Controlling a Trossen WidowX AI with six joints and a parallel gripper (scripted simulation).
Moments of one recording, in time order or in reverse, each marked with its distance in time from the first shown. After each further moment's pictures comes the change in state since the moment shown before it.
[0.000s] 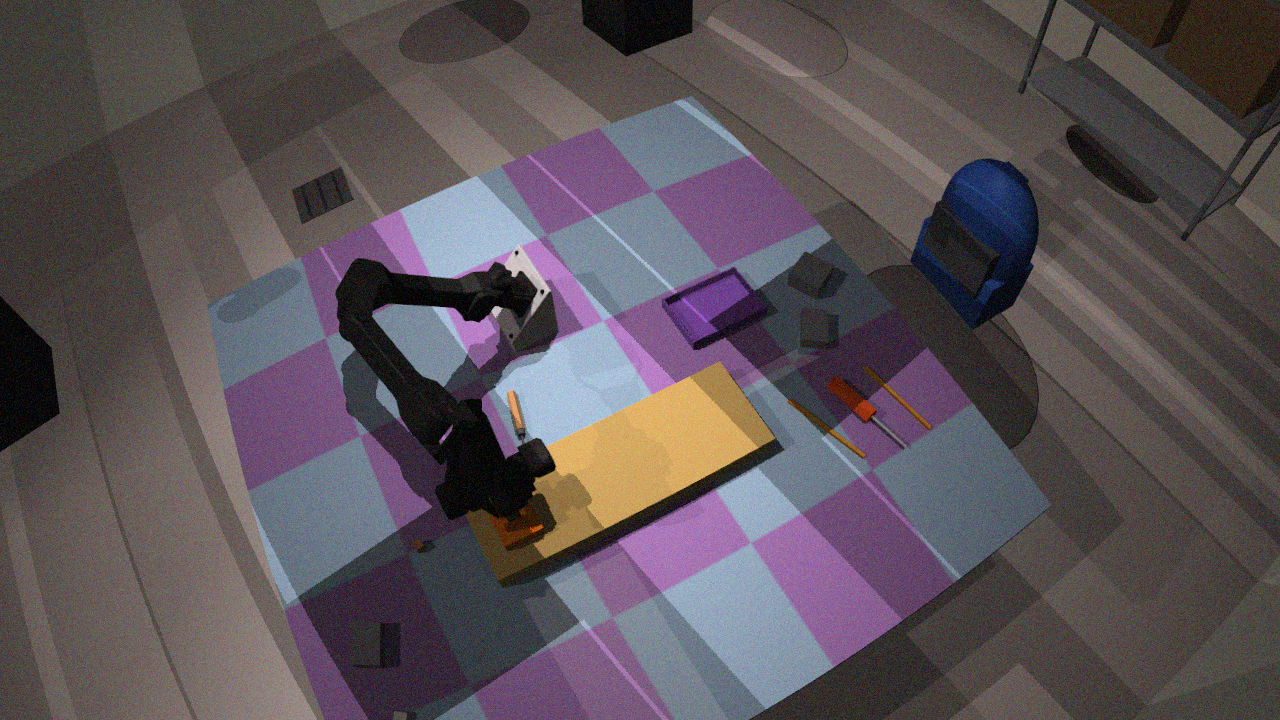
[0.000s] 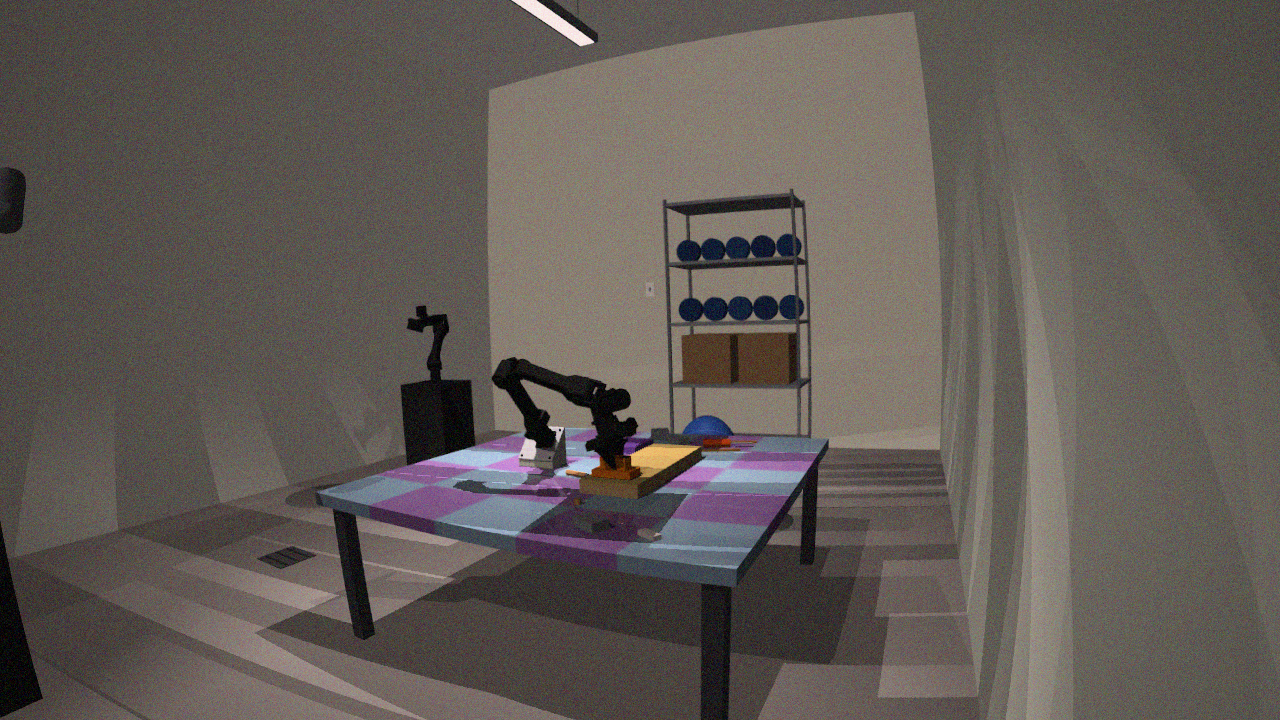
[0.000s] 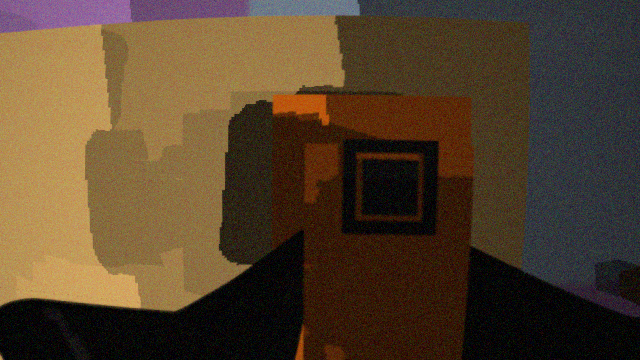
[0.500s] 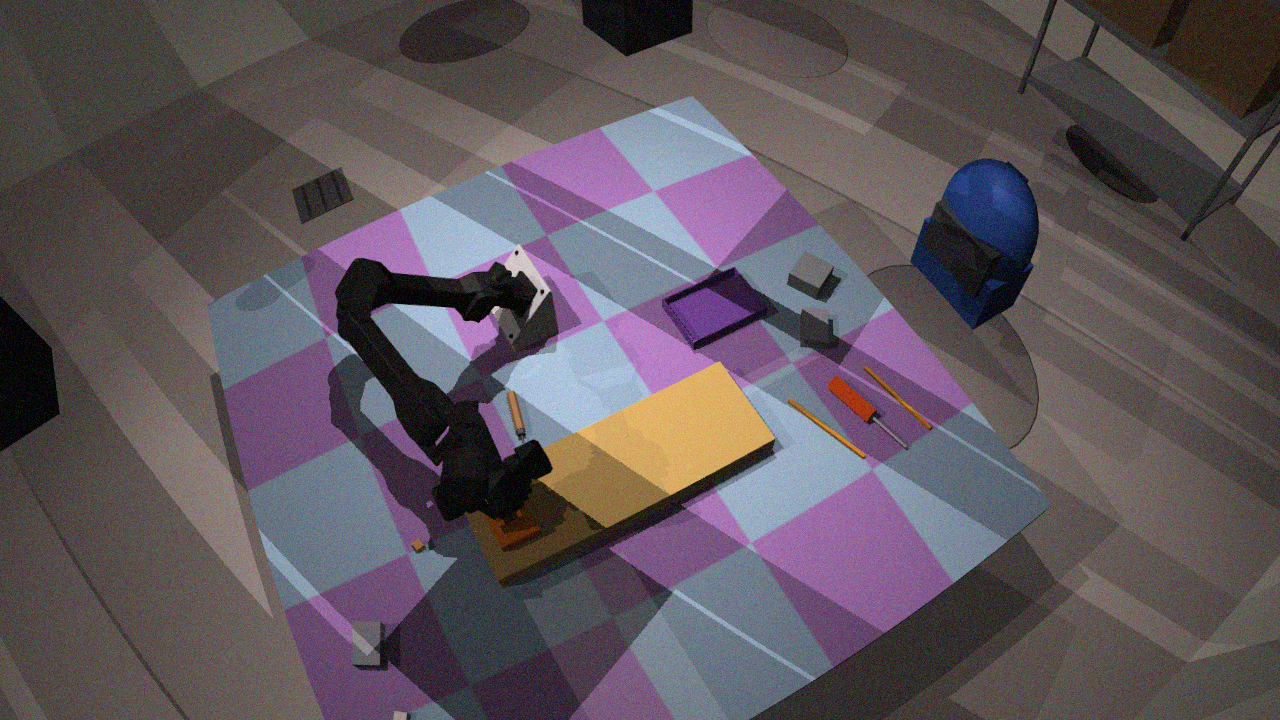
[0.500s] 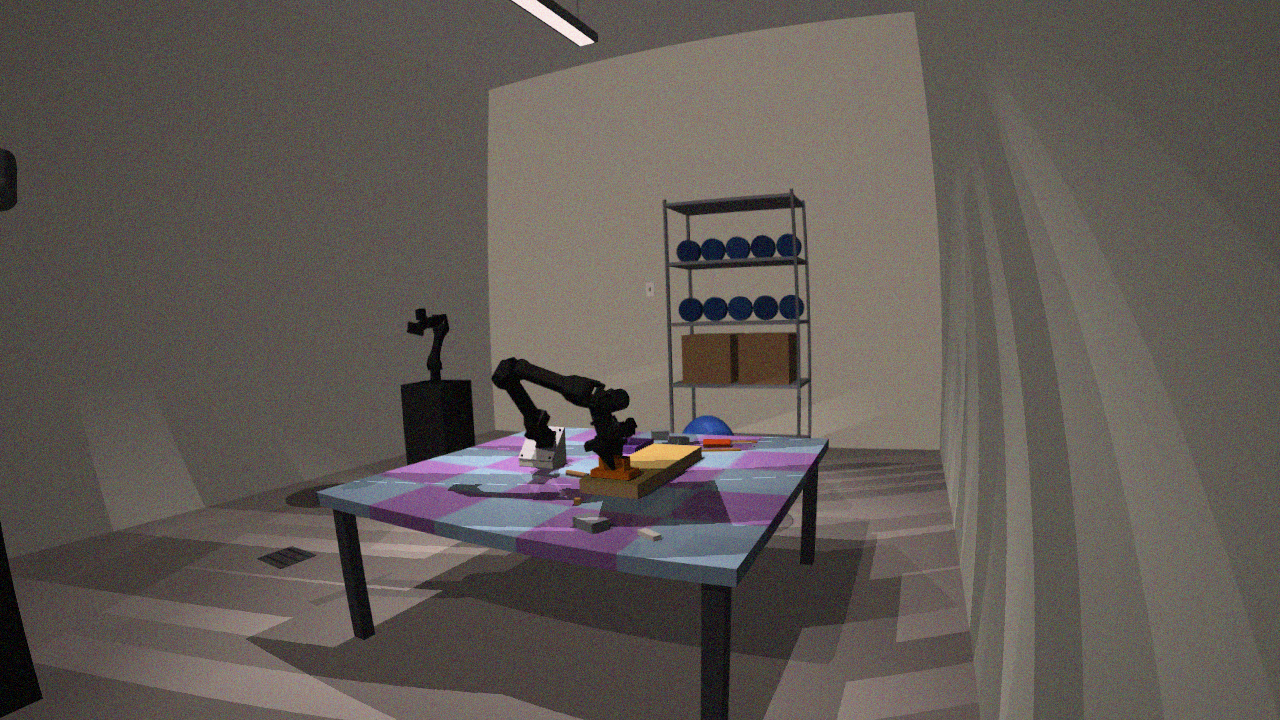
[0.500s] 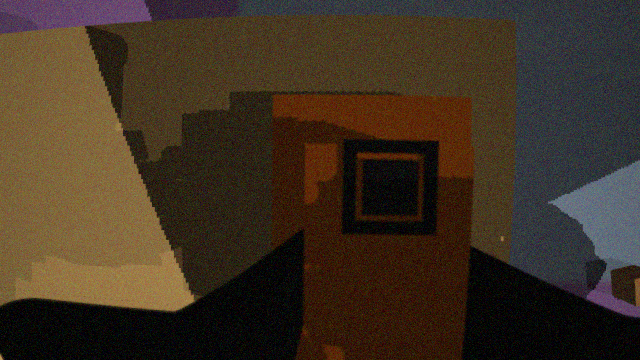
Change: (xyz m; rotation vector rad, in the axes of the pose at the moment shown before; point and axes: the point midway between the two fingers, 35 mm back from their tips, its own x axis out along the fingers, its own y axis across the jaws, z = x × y) arm 0.000 -0.006 0.000 0.004 0.001 -0.001
